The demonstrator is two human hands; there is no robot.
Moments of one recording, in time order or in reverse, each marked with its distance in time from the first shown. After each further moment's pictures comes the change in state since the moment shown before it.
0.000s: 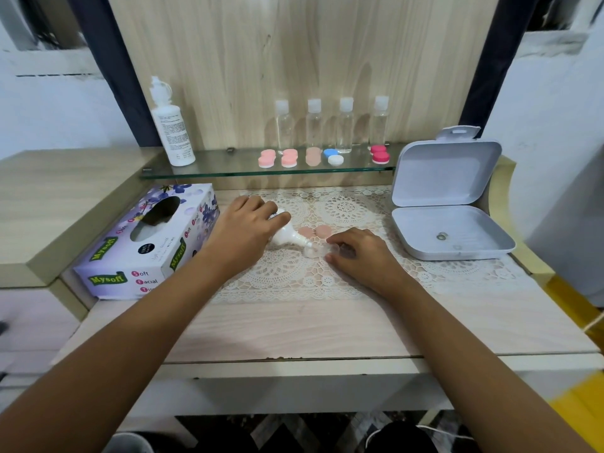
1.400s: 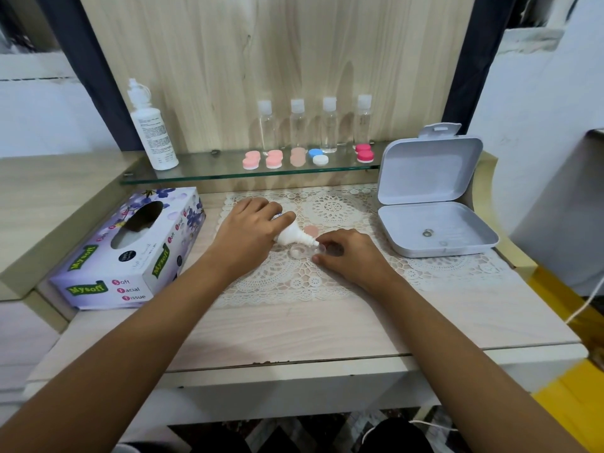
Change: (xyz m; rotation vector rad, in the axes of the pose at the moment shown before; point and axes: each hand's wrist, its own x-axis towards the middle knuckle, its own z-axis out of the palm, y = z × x) left_hand 0.018 0.021 -0.001 -0.085 0.057 0.010; right_hand -0.003 -0.008 -0.008 0.108 -0.014 0.040
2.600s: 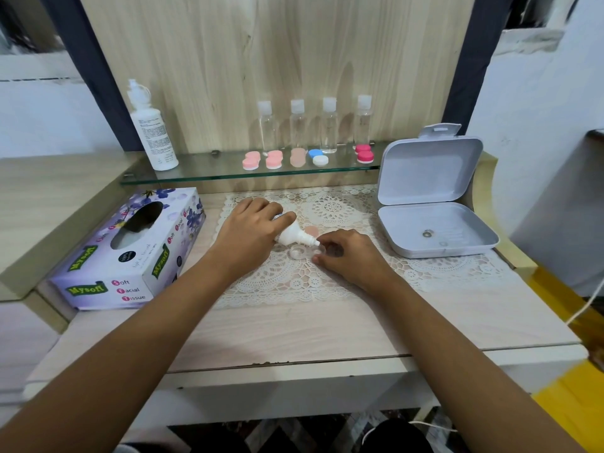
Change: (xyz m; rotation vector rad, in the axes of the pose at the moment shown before) left_hand 0.002 0.000 0.003 -0.007 0.008 -0.009; right_hand 0.001 0.001 0.000 -0.034 -0.008 -0.022
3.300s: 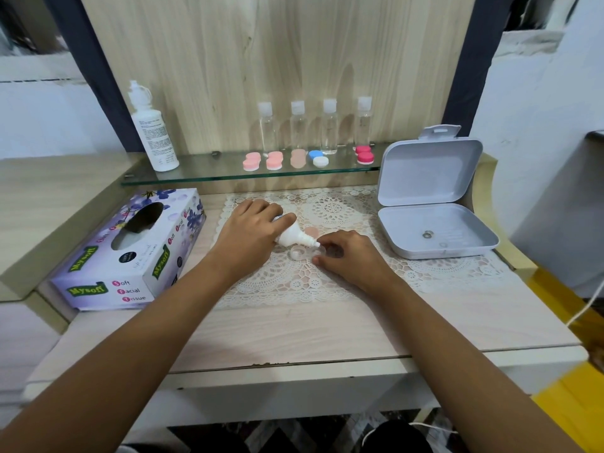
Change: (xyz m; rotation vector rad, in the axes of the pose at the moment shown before) left_hand -0.001 0.001 0.001 0.001 0.006 -0.006; right_hand -0.003 -0.005 -0.003 0.013 0.003 0.027
